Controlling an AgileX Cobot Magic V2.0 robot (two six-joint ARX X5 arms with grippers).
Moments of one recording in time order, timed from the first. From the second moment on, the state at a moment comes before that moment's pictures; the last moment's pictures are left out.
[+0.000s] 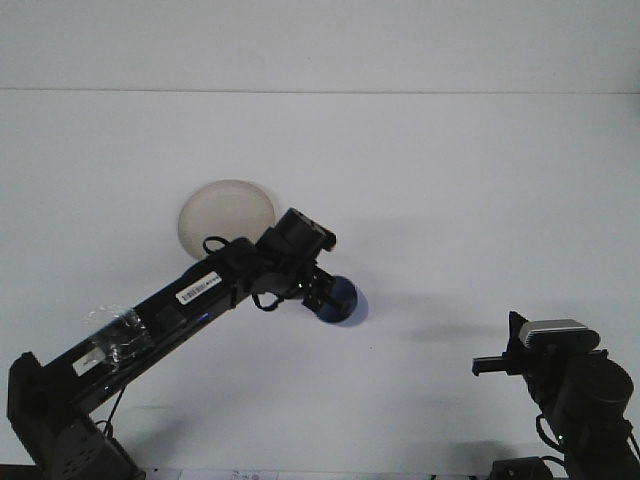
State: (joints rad) left arm -0.74 1.70 1.54 -0.73 0.16 -0.16; right arm 0.10 0.45 0.73 -0.73 -0.03 0.08
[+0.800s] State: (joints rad) left arm -0.18 1.92 1.81 -0.98 0.00 -0.07; right arm 0.10 0.45 0.73 -0.71 -0.03 0.08
